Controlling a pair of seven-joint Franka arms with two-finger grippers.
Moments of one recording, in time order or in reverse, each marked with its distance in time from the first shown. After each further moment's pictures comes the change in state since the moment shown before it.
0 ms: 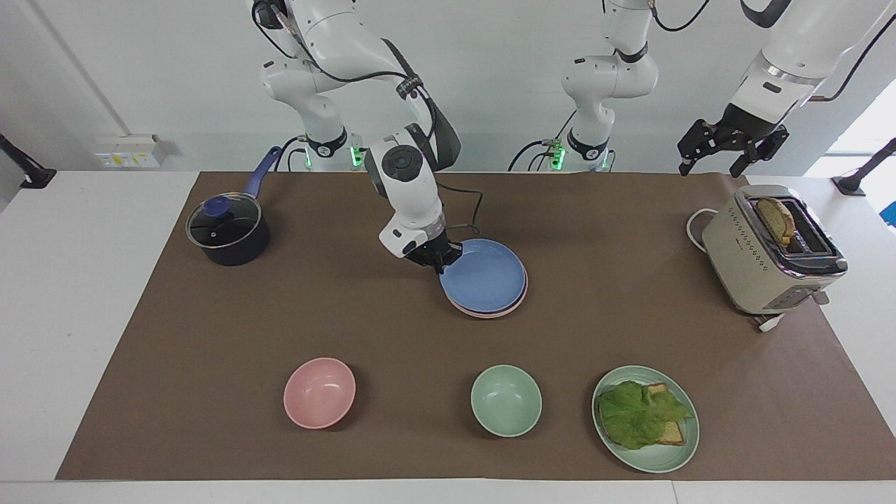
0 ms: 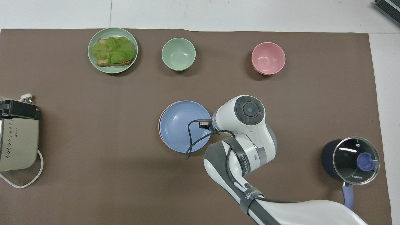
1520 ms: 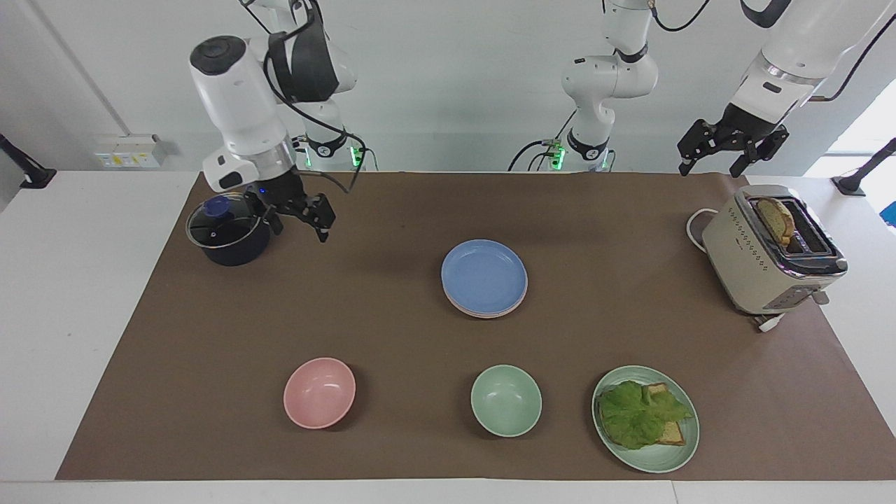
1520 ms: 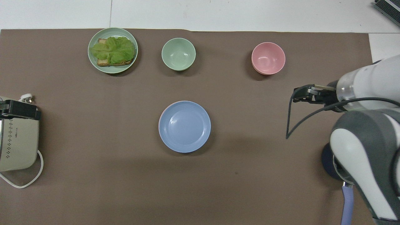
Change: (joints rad) left arm 0.000 0.000 0.000 0.000 0.000 0.000 0.000; right arm -0.420 -0.323 -0.022 0.174 -0.127 -0.488 -0.148
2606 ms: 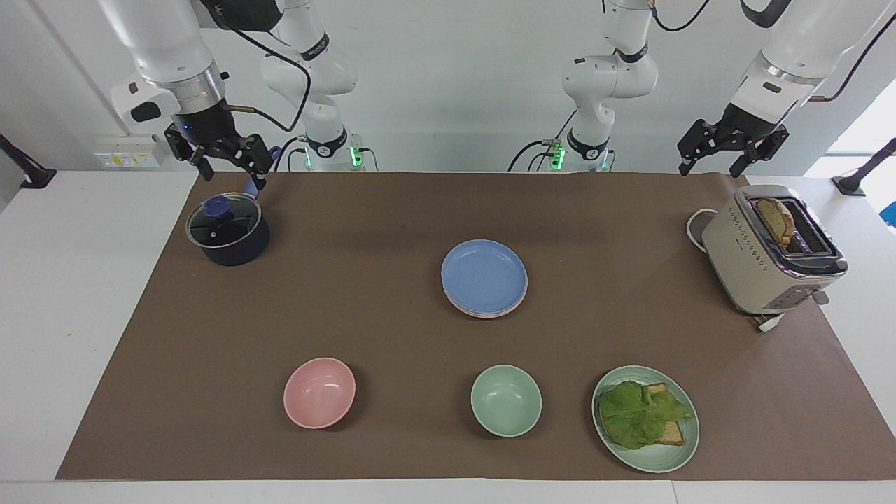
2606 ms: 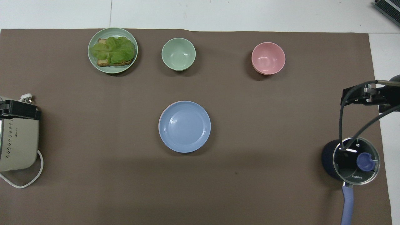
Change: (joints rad) left arm 0.000 0.000 0.000 0.000 0.000 0.000 0.000; right arm -0.069 0.014 0.004 0.233 -0.077 -0.282 -0.129
